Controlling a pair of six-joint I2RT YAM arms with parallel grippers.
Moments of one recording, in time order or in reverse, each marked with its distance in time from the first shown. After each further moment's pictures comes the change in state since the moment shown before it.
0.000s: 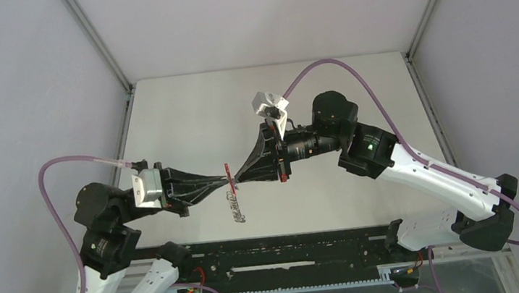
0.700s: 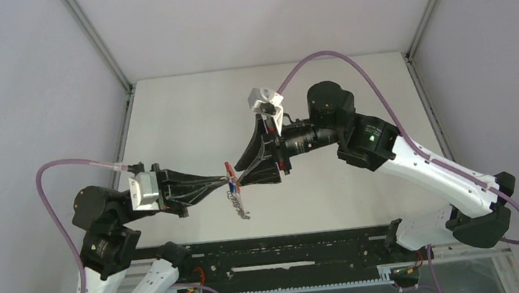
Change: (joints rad) left arm 0.000 -0.011 -0.010 0.040 0.007 -0.010; right arm -0.019 0.052 0.126 -0.175 -0.033 -0.078
